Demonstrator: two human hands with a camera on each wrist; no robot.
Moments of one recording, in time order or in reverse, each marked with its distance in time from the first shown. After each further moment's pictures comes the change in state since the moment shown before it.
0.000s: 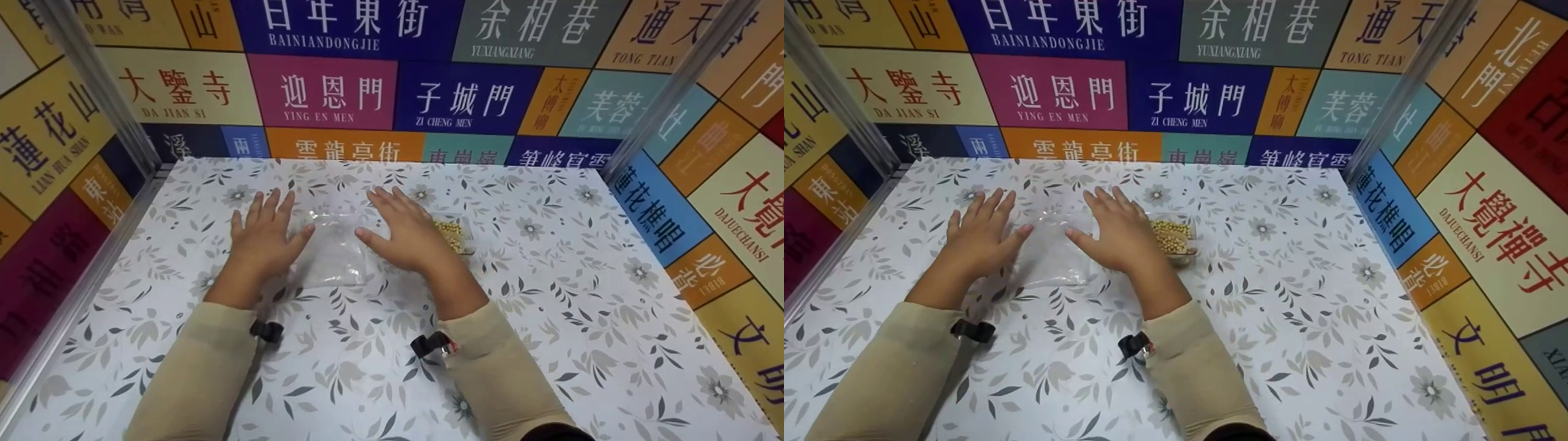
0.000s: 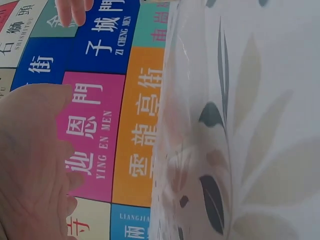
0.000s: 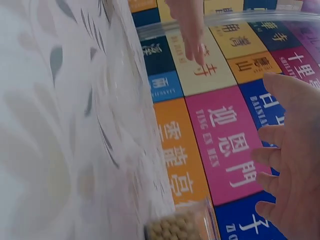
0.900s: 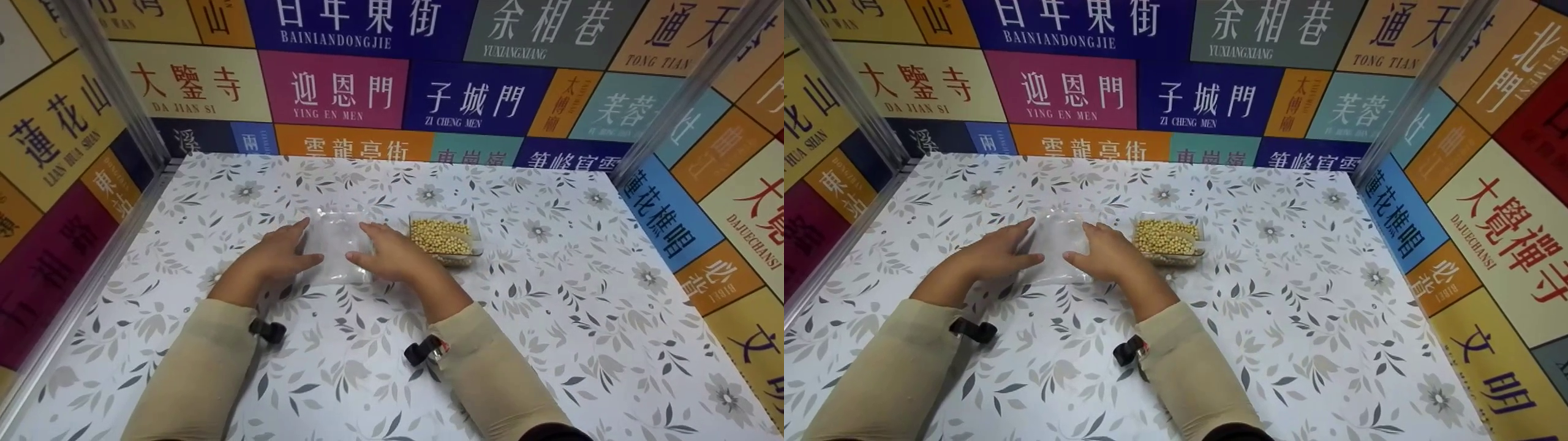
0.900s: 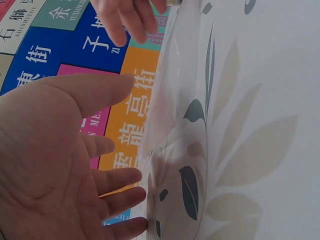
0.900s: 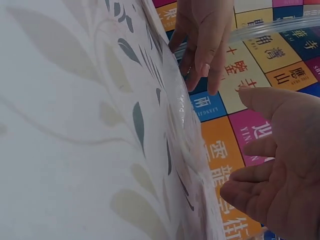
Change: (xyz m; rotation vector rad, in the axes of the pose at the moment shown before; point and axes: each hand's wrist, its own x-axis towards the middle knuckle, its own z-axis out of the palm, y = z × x) left_hand -0.004 -0.007 0.004 -0.251 -0.387 -0.077; right_hand 0.016 -0.011 0.051 0.170 -0.221 0.045
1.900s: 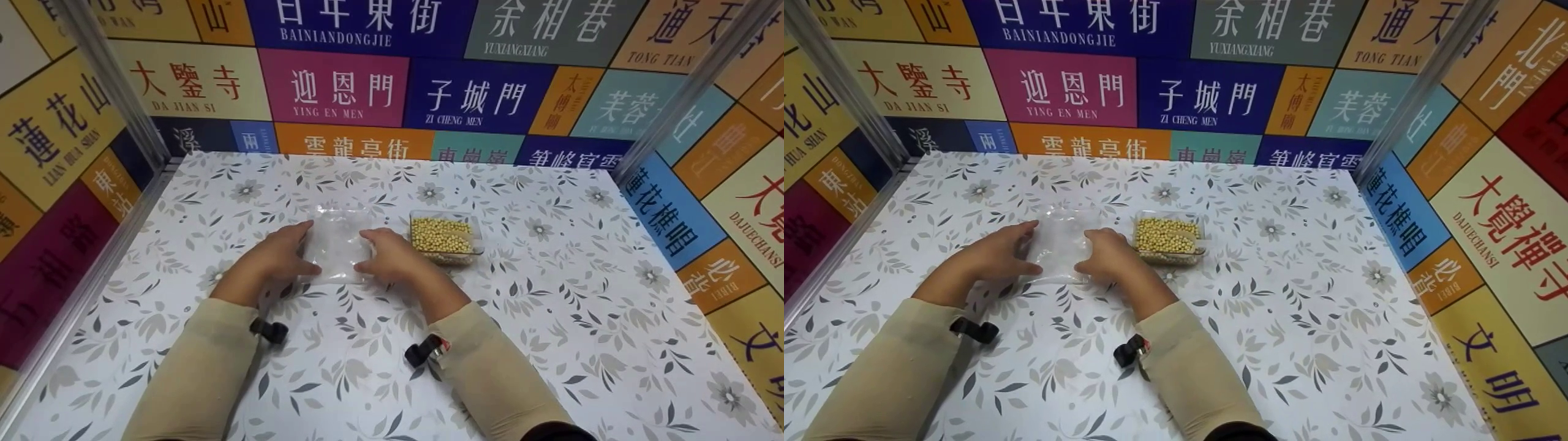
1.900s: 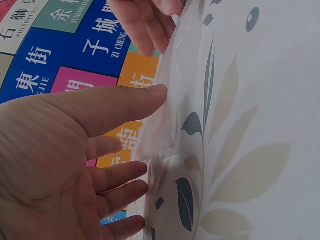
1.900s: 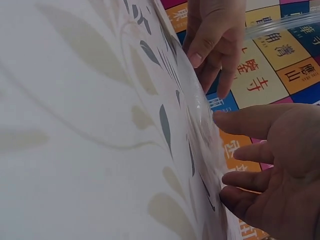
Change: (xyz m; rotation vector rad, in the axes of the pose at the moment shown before) left_hand 0.004 0.002 0.001 -0.064 -0.023 0.002; right_hand 0.009 0.007 0.013 0.119 0.022 0.054
